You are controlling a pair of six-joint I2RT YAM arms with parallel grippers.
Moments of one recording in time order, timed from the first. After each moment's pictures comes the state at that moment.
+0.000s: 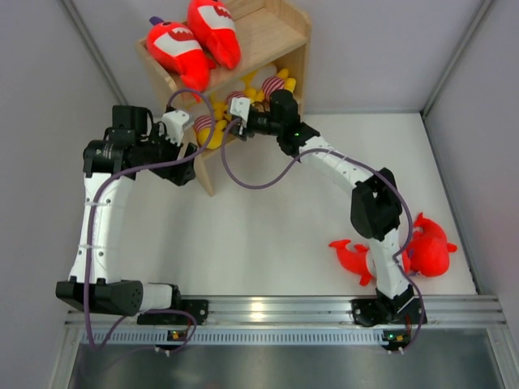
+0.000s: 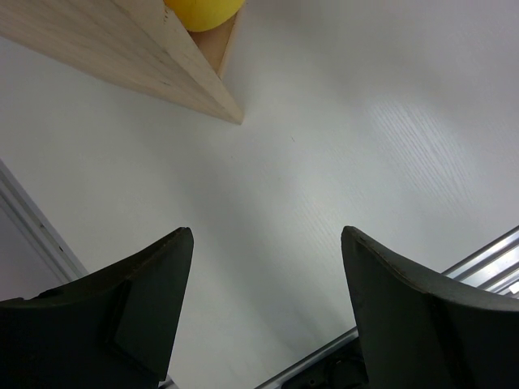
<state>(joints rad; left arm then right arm) -0.07 1.33 1.72 -1.23 0.35 0.40 0.65 2.15 1.95 0.13 -0.67 -0.63</state>
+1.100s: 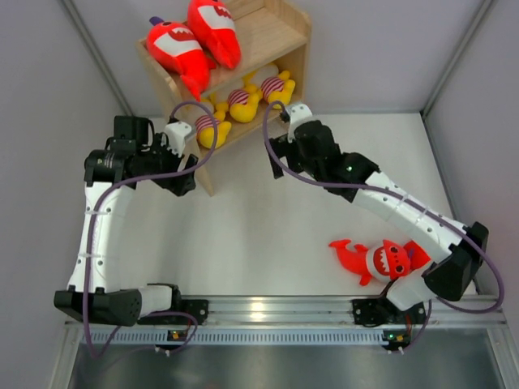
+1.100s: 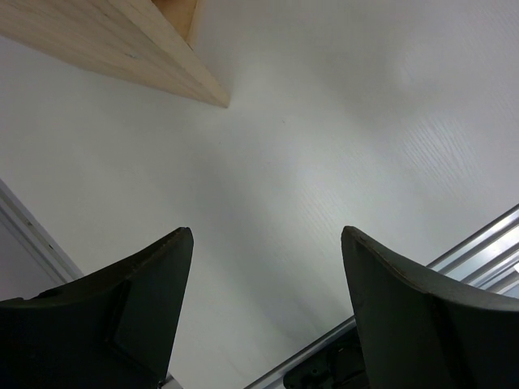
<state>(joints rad) -0.07 1.27 1.62 -1.23 0.36 0.44 0.83 1.49 1.55 -0.44 0.26 0.04</state>
